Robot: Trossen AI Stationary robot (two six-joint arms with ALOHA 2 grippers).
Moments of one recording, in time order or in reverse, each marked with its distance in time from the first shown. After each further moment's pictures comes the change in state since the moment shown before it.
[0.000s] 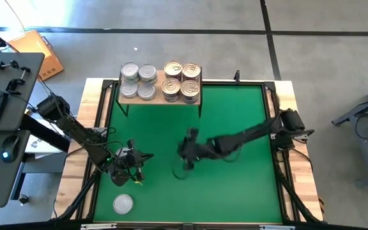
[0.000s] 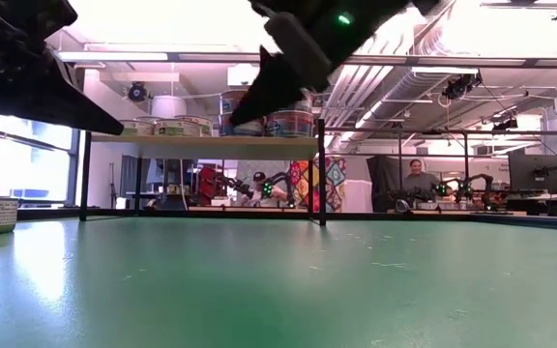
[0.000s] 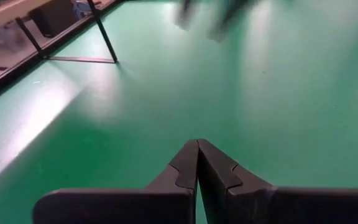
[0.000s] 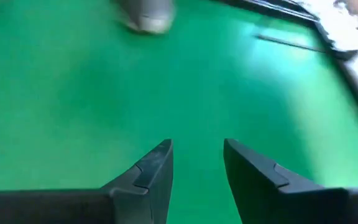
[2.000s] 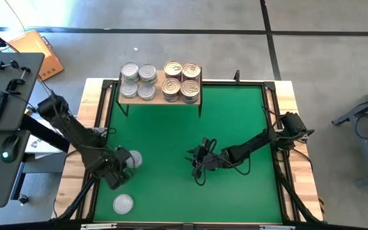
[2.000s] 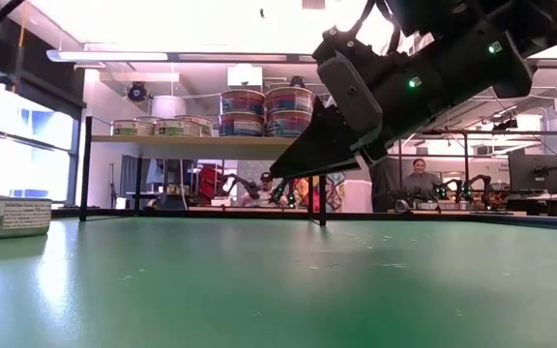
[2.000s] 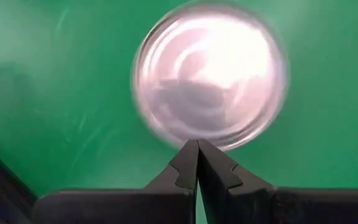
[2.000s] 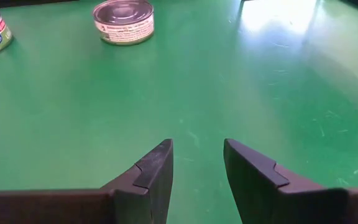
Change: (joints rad) left arm -0.088 0.003 0.258 -1.009 0.669 -0.964; right arm 0.101 0.002 -0.417 0.557 0.087 0.358
